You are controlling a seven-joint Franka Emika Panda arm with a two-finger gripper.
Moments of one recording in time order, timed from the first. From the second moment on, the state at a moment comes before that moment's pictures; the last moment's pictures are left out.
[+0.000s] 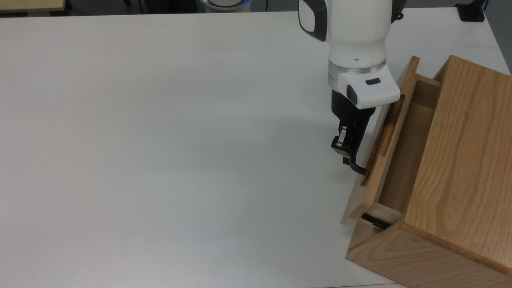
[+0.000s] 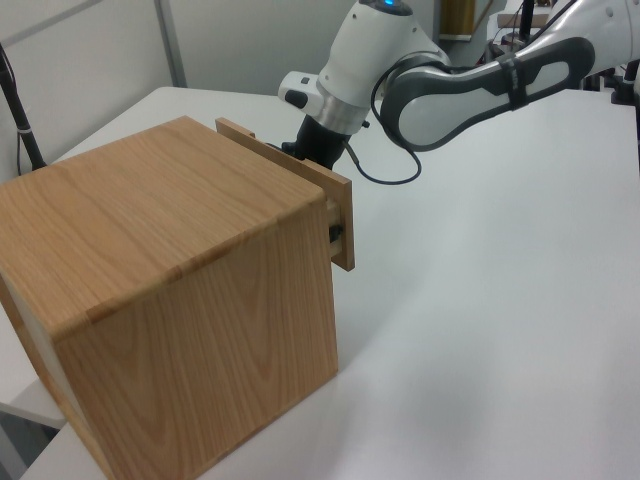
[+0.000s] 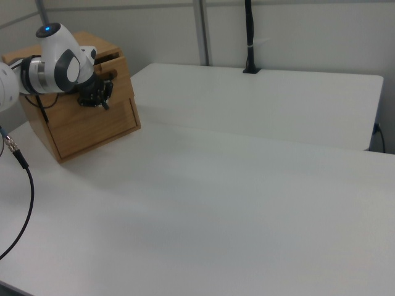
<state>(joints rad) 0.49 0.59 -0.14 -1.28 0.04 2.36 -0.69</state>
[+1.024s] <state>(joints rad) 0.54 0.68 -0.15 -1.21 0.04 2.45 -0.61</state>
